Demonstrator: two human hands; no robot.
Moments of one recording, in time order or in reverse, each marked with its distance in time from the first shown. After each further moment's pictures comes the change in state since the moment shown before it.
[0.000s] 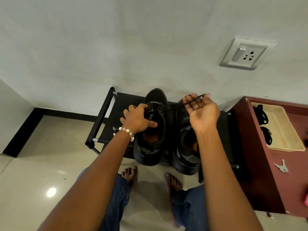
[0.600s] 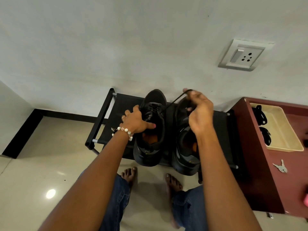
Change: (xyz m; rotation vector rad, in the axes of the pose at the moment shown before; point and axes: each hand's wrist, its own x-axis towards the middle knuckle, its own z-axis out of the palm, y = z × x) left_hand 0.010 -0.011 0.005 -0.065 -0.066 -0.077; right_hand 0.005 0.007 -0.005 -0.461 -0.184 -0.170
